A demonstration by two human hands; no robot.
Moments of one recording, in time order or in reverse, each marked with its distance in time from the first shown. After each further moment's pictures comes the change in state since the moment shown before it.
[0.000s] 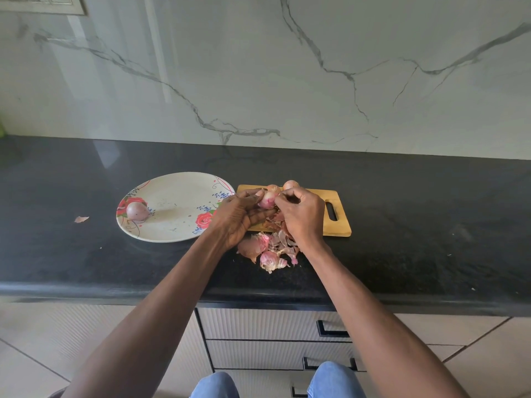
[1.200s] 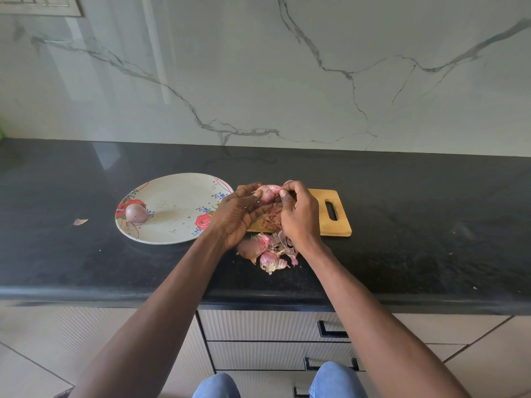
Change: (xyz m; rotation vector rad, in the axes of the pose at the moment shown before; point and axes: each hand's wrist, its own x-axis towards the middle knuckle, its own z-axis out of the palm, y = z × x) left_hand -0.001 0.003 0.000 -0.040 -0.033 0.022; right_hand -0.002 -0.010 -0.001 -0.144 -0.029 -0.072
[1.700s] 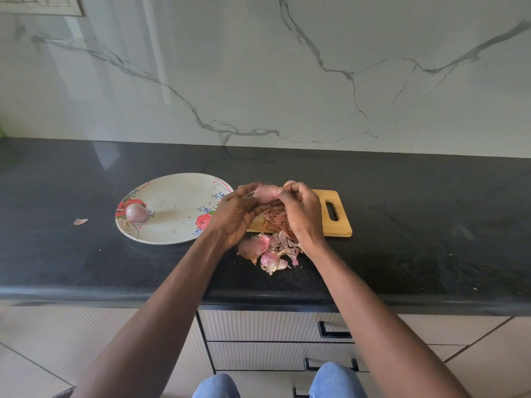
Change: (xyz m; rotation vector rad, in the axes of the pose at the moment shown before) left_hand -0.003 0.001 0.000 0.000 -0.040 0.022; right_hand 0.004 -0.001 -0.002 0.297 -0.054 0.290
